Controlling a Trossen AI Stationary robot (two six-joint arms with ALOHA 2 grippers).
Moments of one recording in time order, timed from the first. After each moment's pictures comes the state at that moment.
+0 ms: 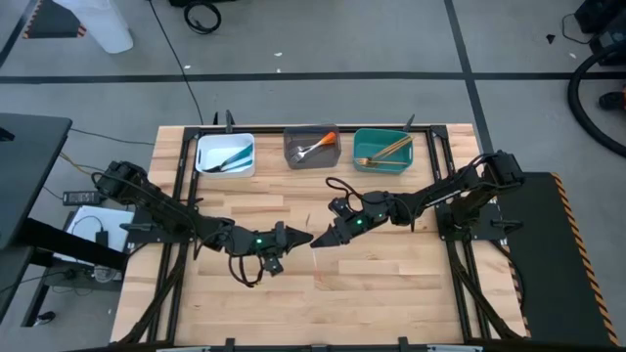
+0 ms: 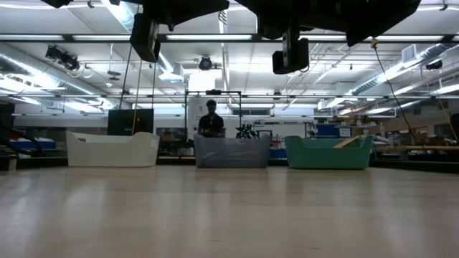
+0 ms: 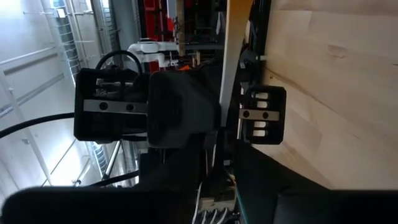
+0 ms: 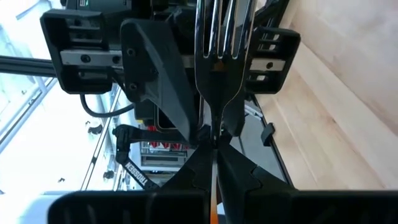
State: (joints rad) left arm -0.43 1.51 0.73 0.71 -0.58 1.51; right arm 0.16 1.61 0.80 0.73 -0.26 1.41
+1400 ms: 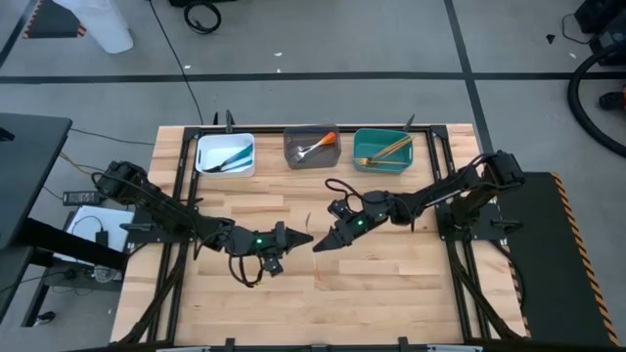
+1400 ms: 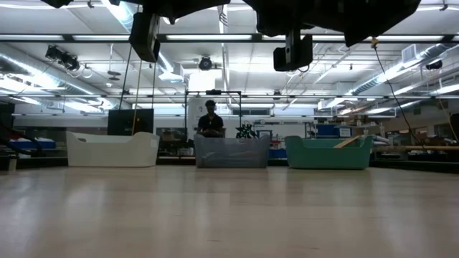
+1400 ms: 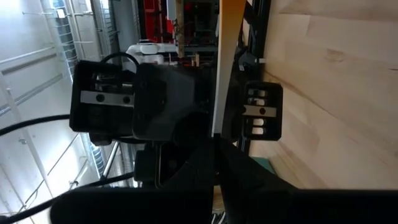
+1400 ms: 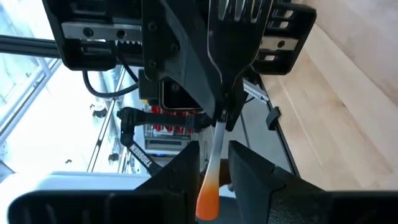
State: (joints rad) left arm -0.43 1.51 0.73 0.71 -0.57 1.50; right arm 0.16 1.61 0.80 0.74 -0.34 1.41
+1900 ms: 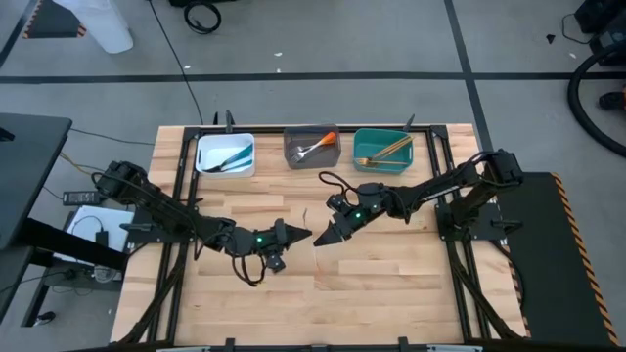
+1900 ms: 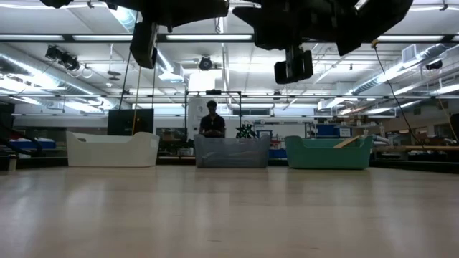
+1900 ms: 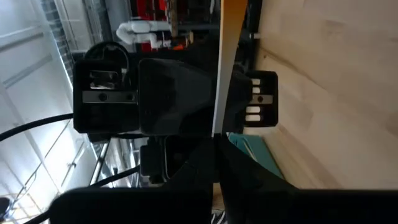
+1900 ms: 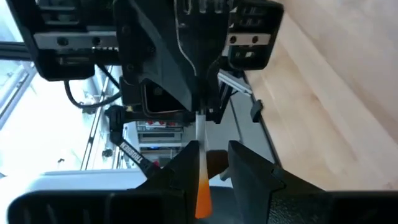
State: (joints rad) left arm -0.43 1.51 0.73 0.67 -0.66 1.49; right arm 0.08 1.60 0.80 0.67 -0.45 1.41
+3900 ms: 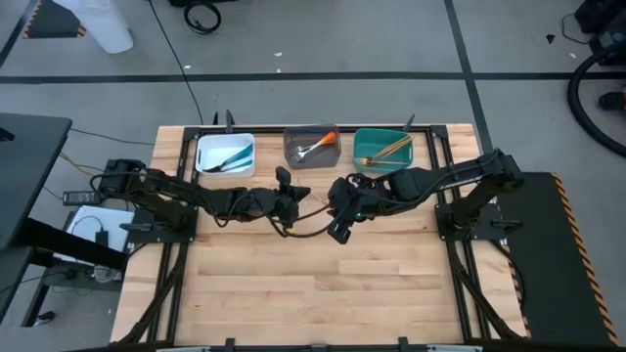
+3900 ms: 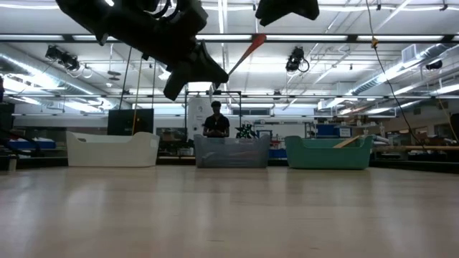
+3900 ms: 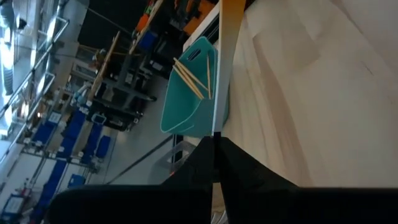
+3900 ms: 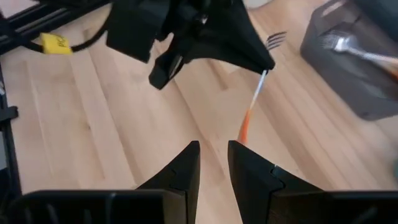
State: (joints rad) left arm -0.08 1.51 0.73 0.46 -0.55 0.80; right arm 0.22 1.62 1.58 -0.90 0.33 0.63
